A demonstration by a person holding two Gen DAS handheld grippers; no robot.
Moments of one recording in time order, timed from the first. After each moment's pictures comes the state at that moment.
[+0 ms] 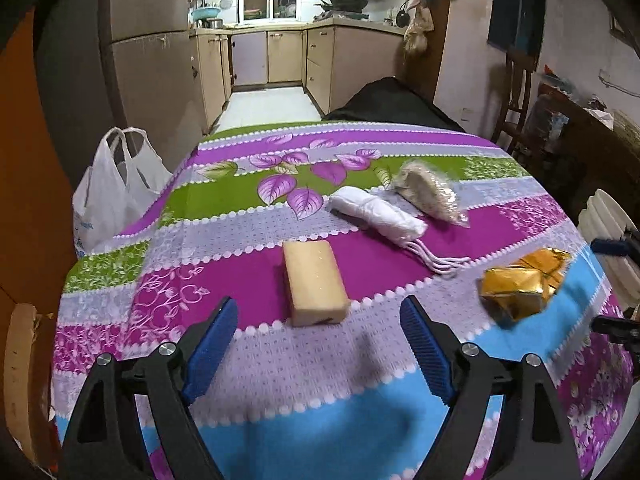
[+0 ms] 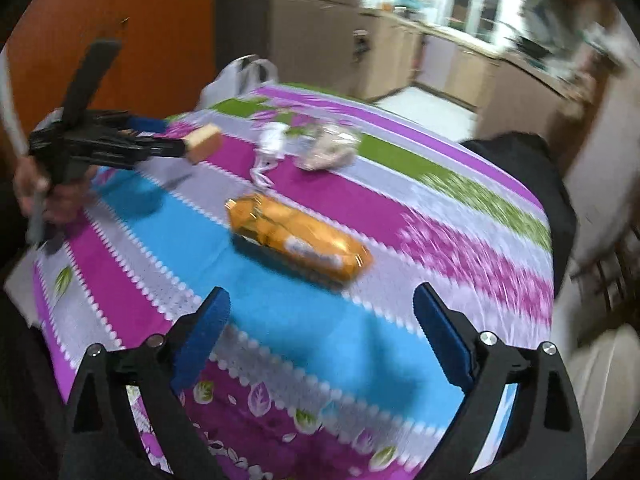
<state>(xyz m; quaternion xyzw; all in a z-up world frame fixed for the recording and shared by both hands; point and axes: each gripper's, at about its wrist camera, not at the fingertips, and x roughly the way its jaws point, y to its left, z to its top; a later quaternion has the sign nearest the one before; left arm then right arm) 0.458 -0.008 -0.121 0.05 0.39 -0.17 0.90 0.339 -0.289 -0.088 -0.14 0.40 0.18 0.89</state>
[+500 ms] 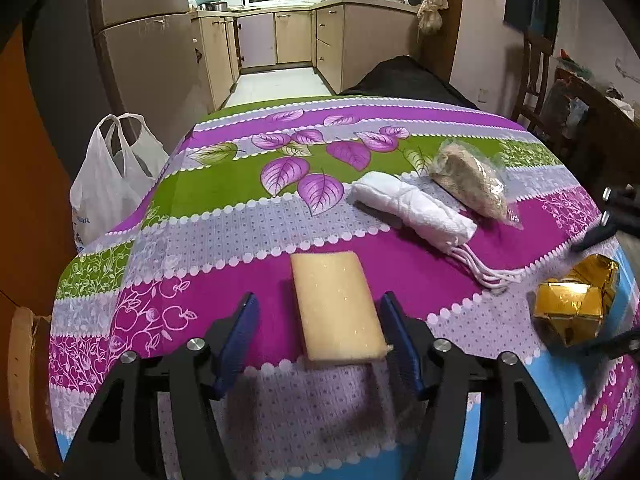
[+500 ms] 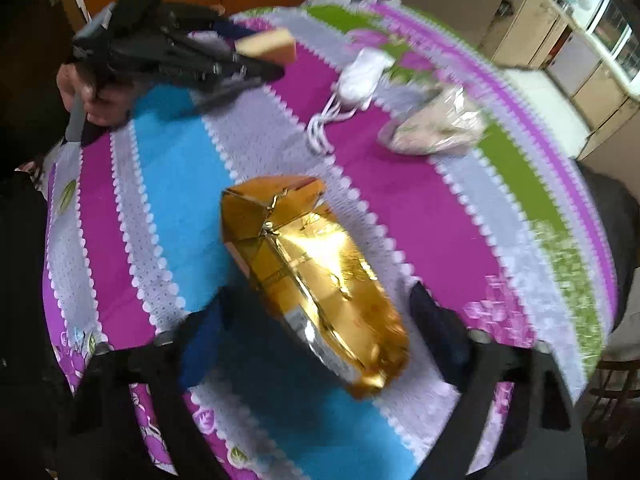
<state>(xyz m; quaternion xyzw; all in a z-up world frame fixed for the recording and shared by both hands) 0.503 -0.025 -0.149 0.07 0.42 -0.15 0.89 0.422 -0.248 -0.131 -0.26 0.53 0.34 0.73</state>
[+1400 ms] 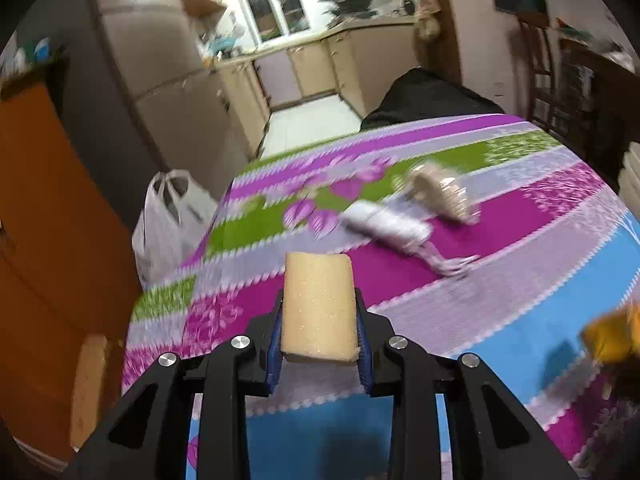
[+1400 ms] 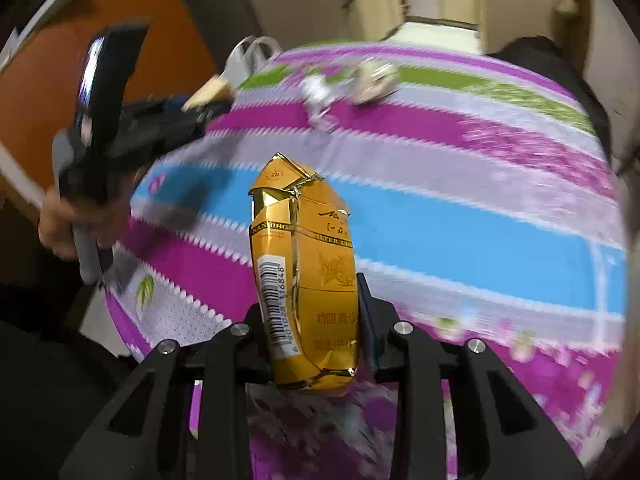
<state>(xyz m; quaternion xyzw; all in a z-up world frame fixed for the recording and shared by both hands) 0.428 -0.068 -0.095 0.18 0.34 -0.08 0.92 0.290 -0.287 -0.093 0.05 0.49 0.17 0.85</state>
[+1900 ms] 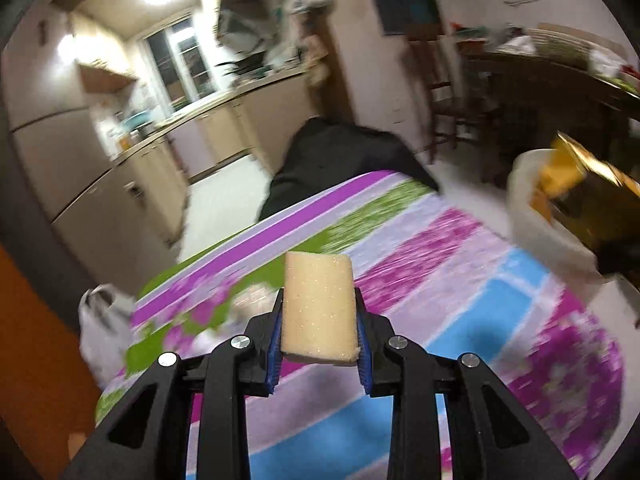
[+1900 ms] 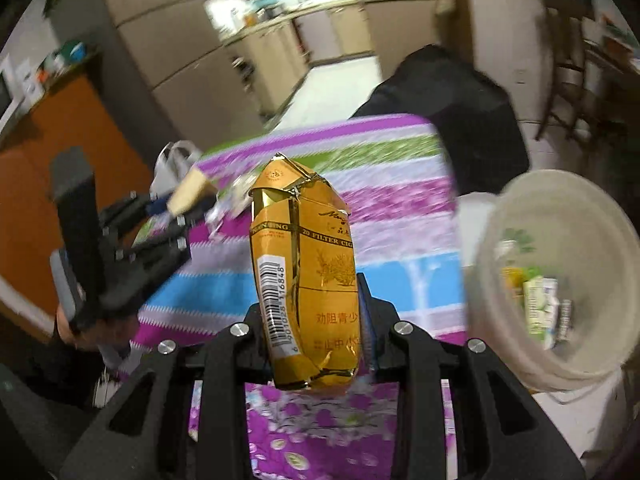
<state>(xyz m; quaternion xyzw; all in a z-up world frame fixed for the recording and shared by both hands) 0.381 -0.232 -0.026 0.23 0.27 -0.25 0.90 0.251 -0.418 0.004 0.15 0.42 0.02 0.90</state>
